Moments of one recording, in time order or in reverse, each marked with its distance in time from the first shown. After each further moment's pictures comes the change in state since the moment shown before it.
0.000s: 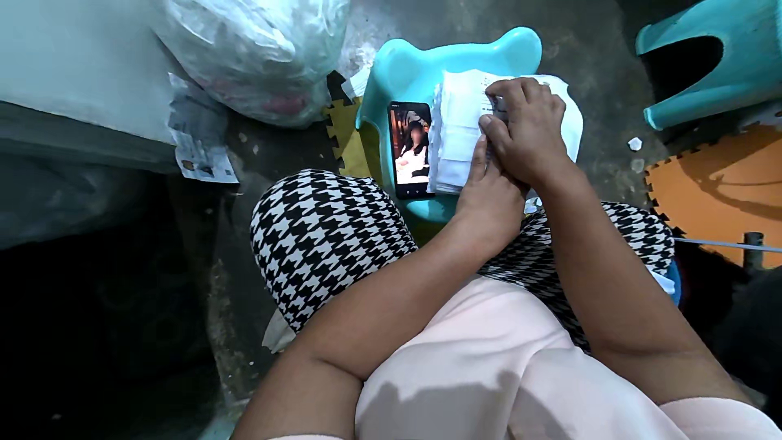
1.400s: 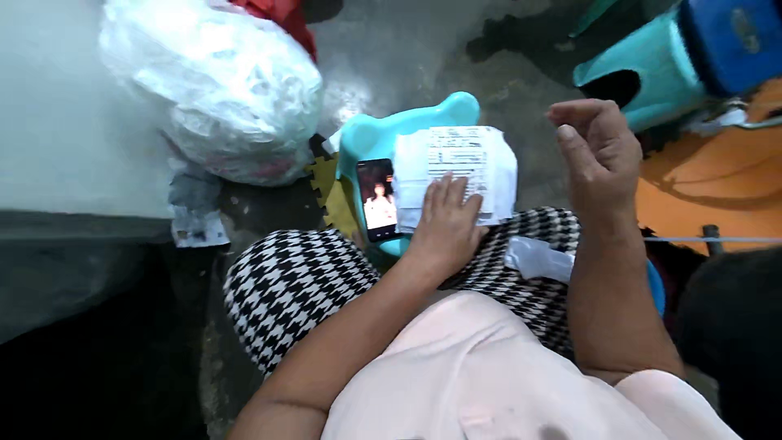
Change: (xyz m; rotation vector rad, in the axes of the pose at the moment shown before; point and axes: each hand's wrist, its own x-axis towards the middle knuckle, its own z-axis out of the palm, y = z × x) left_hand -0.005 -0.009 -0.006 -0.272 0.360 0.112; right_hand -0.062 0.063 -0.091 0.573 0.479 -0.072
